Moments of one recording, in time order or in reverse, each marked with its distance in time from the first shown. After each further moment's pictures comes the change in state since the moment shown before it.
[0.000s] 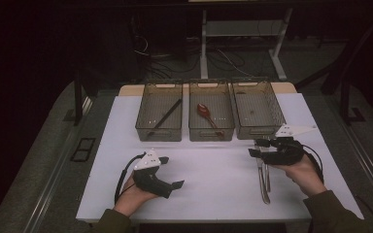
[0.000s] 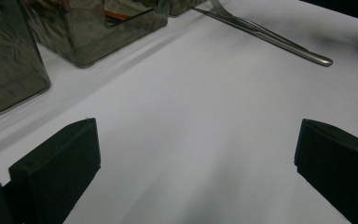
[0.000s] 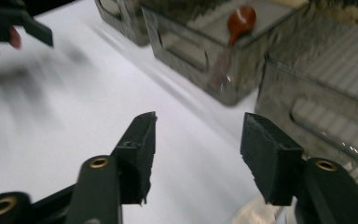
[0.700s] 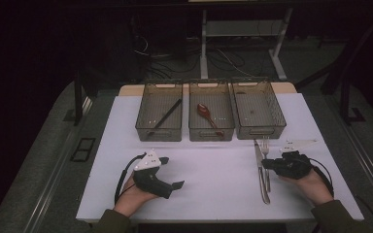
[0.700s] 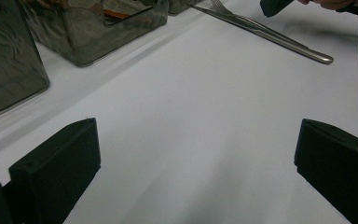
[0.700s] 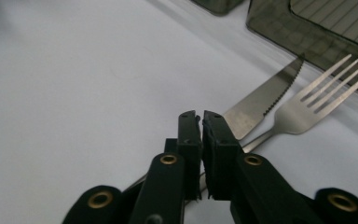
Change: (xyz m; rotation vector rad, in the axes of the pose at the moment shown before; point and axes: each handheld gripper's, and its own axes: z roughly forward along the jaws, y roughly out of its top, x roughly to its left) left arm -0.001 0.000 0.000 0.006 0.003 0.004; right arm -0.007 -0.043 -0.005 0.172 -0.052 -0.012
